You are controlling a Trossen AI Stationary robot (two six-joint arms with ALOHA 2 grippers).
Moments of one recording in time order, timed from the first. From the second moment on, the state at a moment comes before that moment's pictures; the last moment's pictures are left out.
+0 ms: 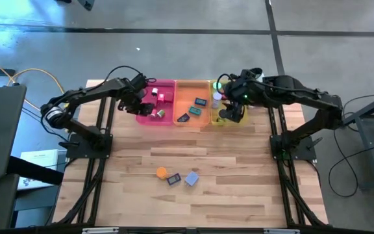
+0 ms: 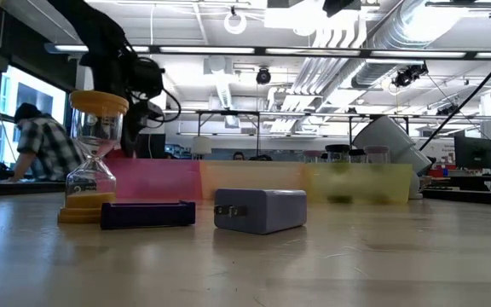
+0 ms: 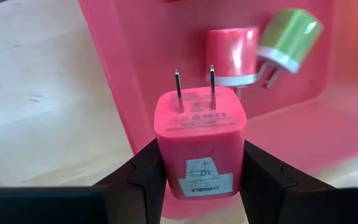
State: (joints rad) left arm 0.78 1.41 0.91 -0.86 0.20 -0.57; right arm -0.08 1.43 1.77 -1.24 0.43 0.02
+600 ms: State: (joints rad) left arm 0.78 1.56 0.91 -0.85 0.20 -0.52; right arm -0.08 1.43 1.77 -1.22 0.36 0.01
